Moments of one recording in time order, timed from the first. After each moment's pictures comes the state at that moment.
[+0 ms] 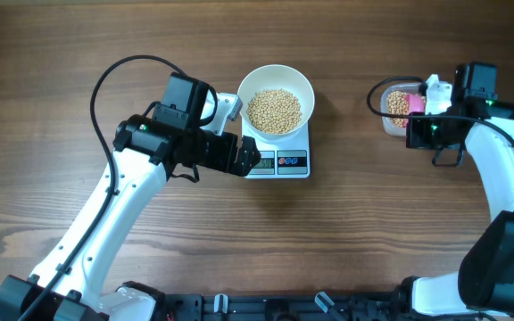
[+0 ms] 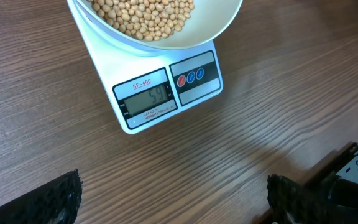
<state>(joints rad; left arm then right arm) -0.37 1.43 1.19 -0.91 0.39 -0.12 -0.20 1.63 1.14 -0.81 -0.18 -0.14</state>
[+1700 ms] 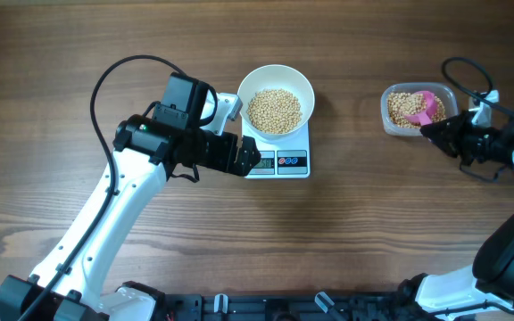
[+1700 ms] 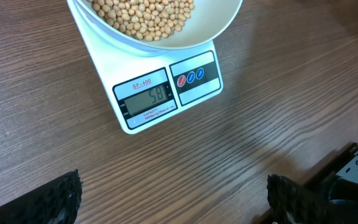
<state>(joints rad) -0.37 1.43 1.19 -0.91 0.39 -0.12 -0.54 1.70 1.11 -0.77 -0.81 0.08</state>
